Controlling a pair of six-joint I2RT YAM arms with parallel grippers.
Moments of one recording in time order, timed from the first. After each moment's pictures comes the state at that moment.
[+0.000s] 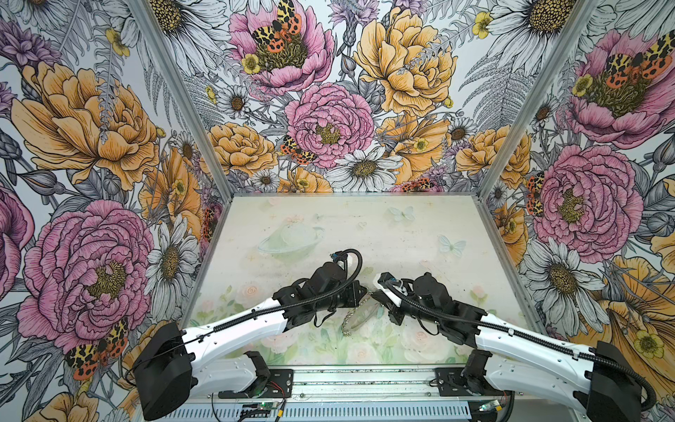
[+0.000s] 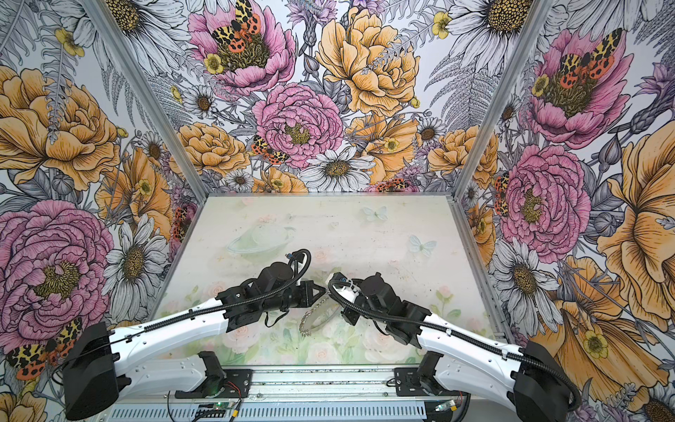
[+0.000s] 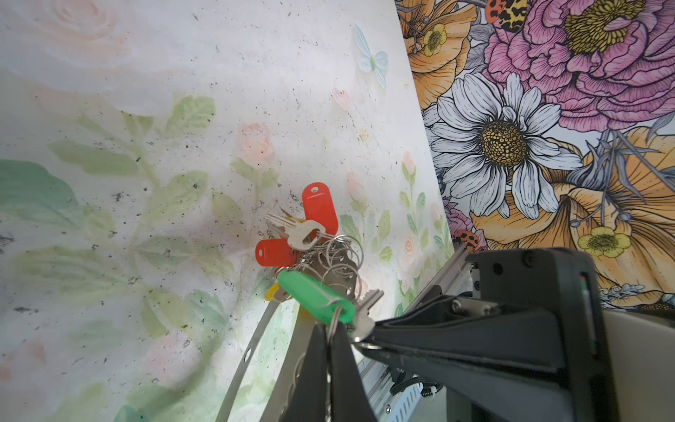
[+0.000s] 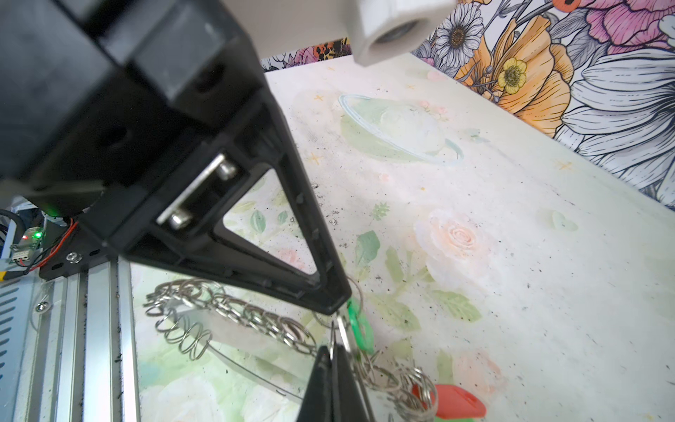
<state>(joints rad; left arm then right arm) -0.92 1.17 0.73 -0.16 0.10 -0.88 0.90 0.97 0.50 0.01 -0.15 -0.10</state>
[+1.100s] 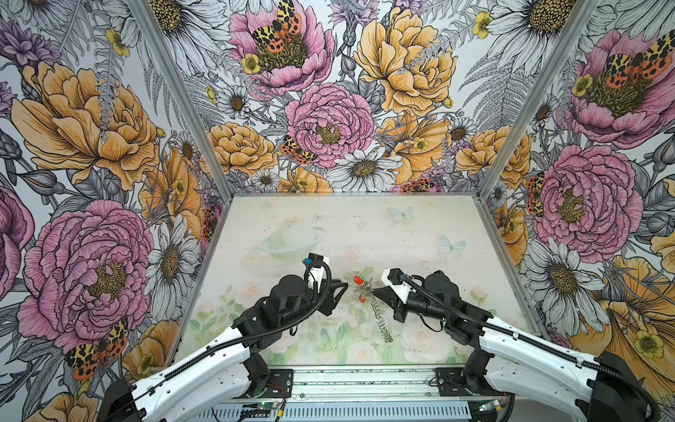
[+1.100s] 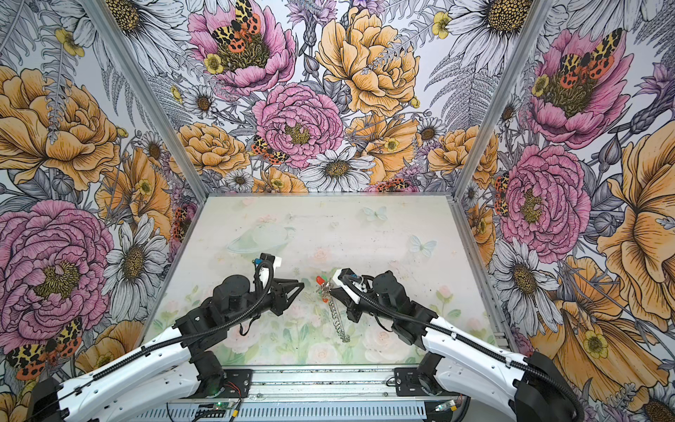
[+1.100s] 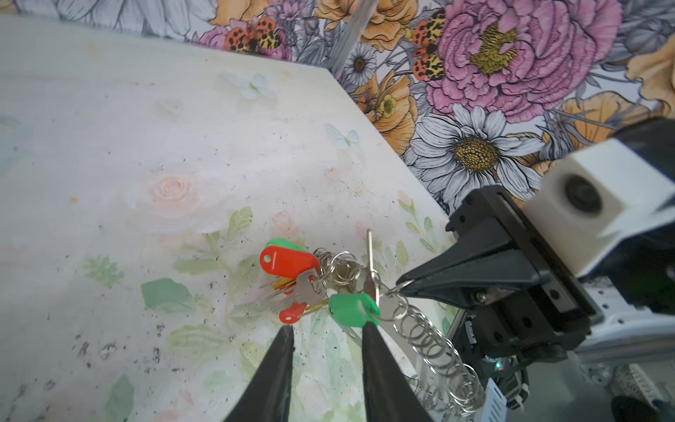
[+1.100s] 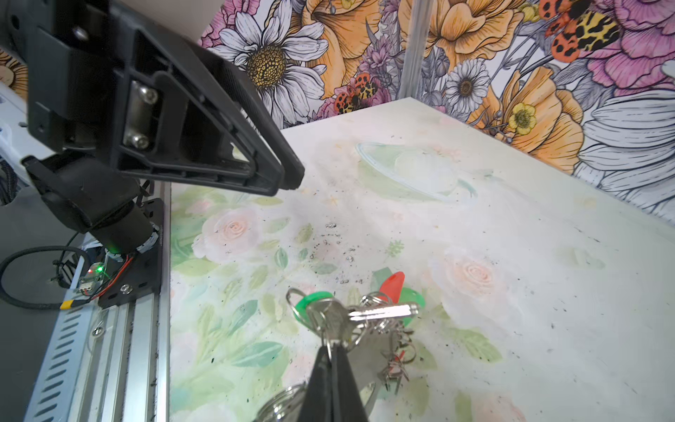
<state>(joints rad) -0.85 0.74 0.47 -0.01 0.09 -0.44 0.80 0.93 0.46 0.10 -0.35 -0.08</state>
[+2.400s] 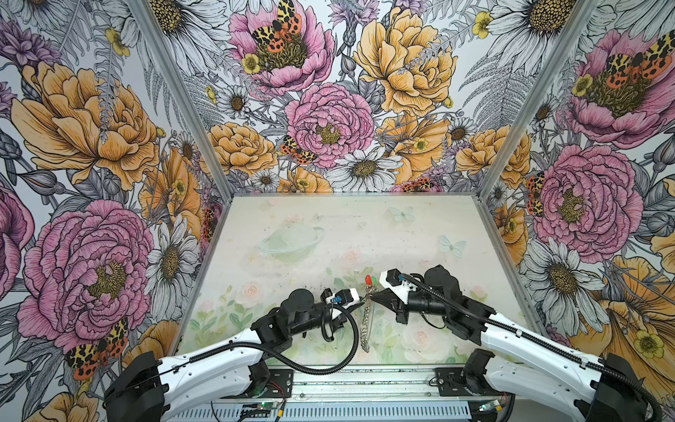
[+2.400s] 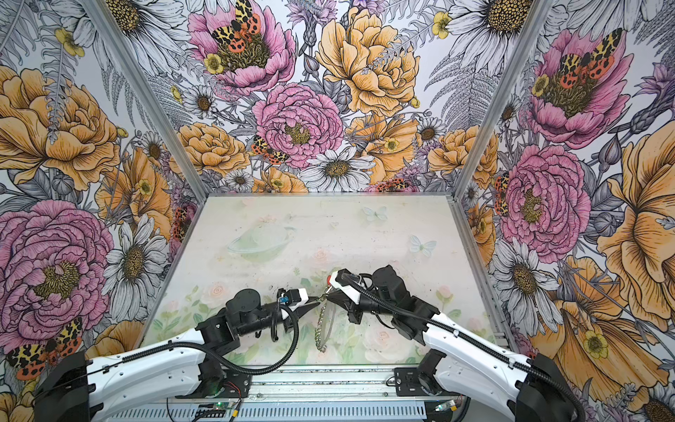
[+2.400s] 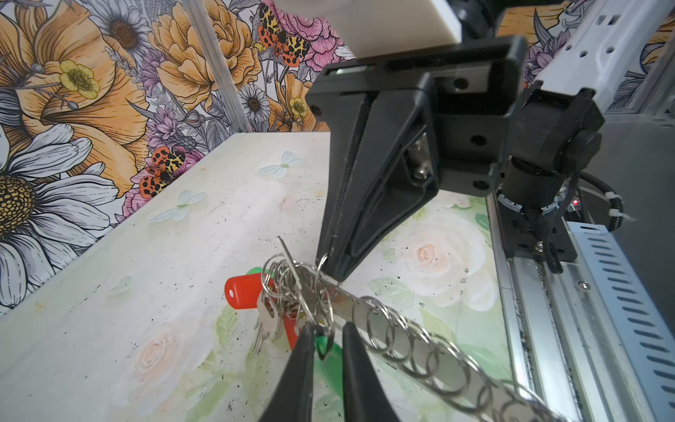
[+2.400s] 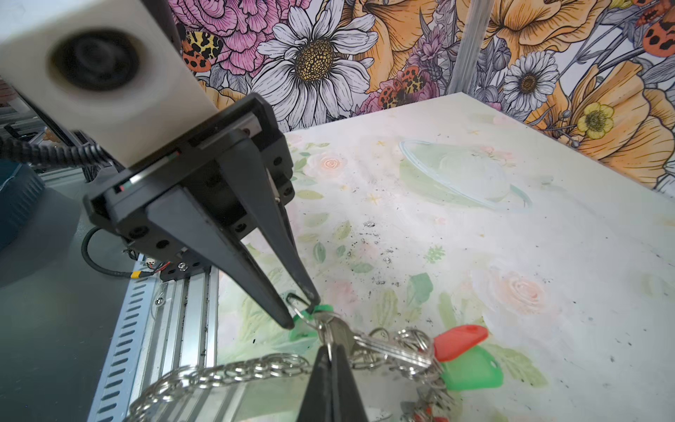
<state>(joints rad) -0.96 0.89 0.35 0.32 0.20 0.24 0.77 0.93 0.52 0.02 -0.51 -0.11</state>
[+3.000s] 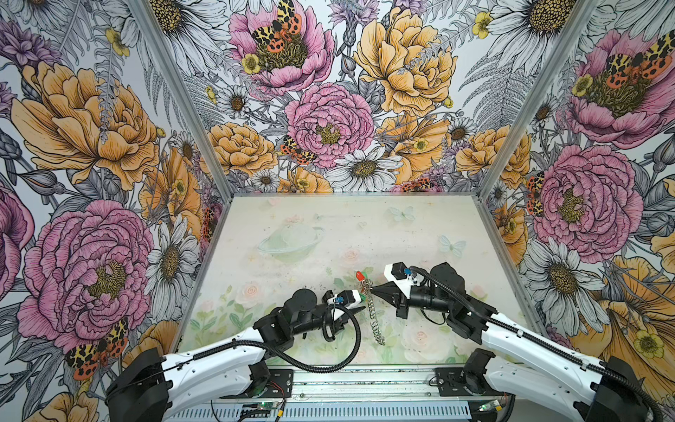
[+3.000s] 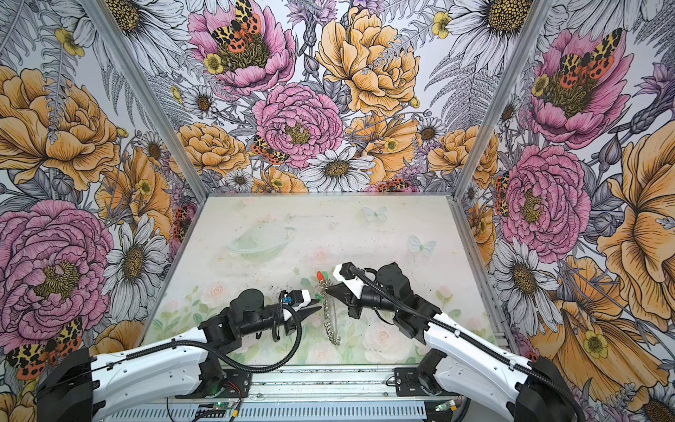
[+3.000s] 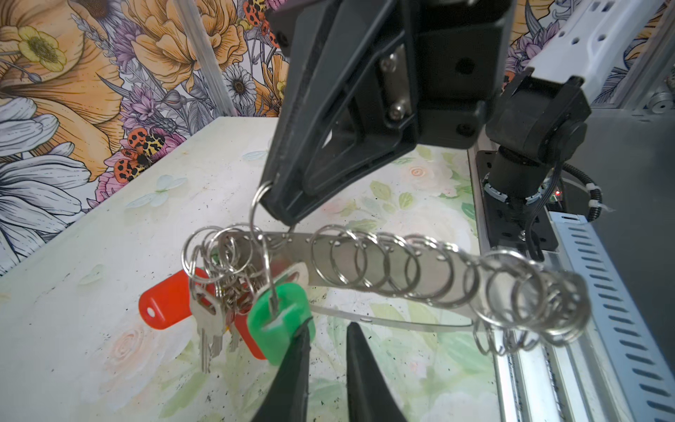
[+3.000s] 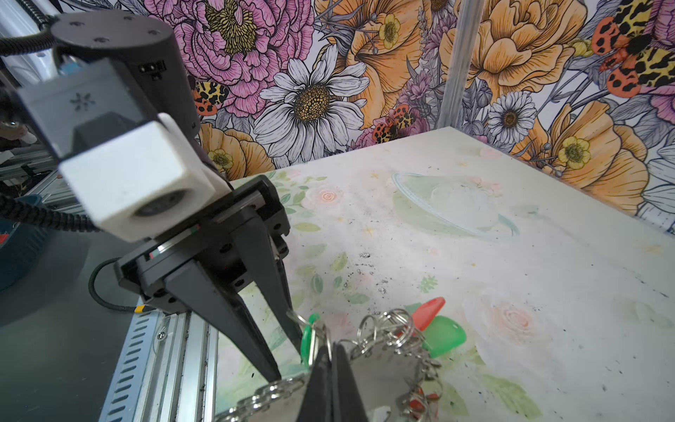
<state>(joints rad) -0.96 0.88 0.35 0.30 0.21 0.21 0.73 0.92 0.52 0.11 -0.55 -0.06</state>
